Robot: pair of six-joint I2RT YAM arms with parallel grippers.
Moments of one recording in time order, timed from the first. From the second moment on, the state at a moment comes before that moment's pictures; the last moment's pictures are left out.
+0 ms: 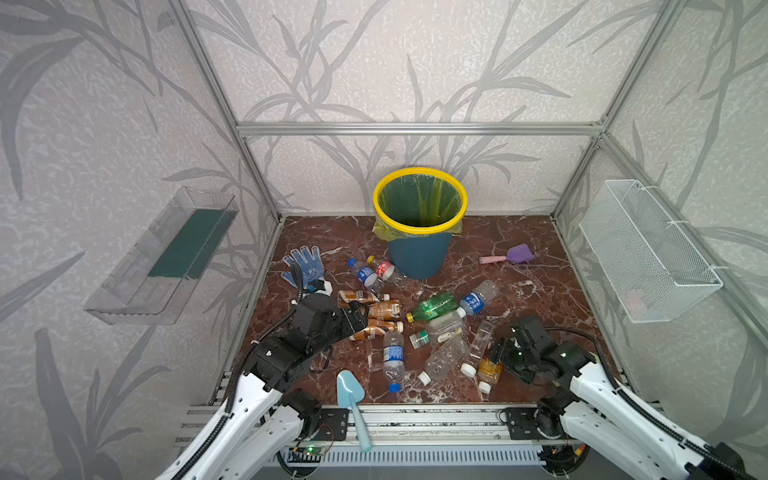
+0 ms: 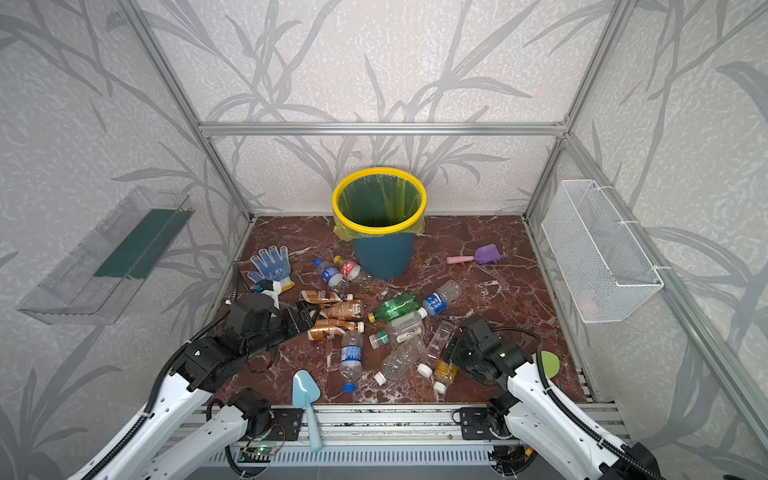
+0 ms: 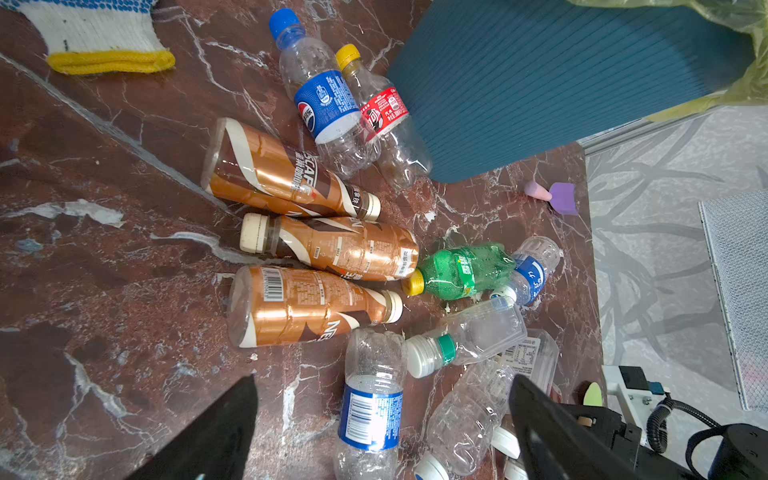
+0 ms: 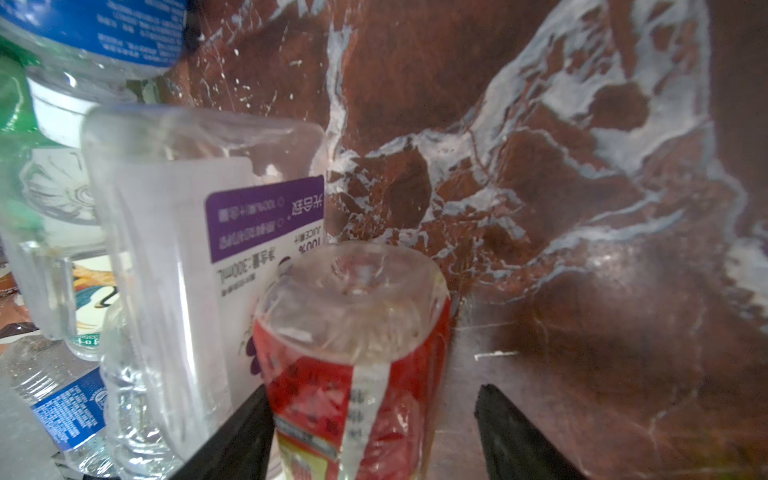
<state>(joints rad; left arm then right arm) -0.51 0.67 0.75 -0.77 -0.04 -0.87 0.50 0.77 0.42 -0.79 -0.12 1.02</state>
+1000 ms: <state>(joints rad) -0.51 0.66 0.75 -0.77 -0.04 -0.87 0.50 0.67 0.43 -0.90 -0.06 1.02</state>
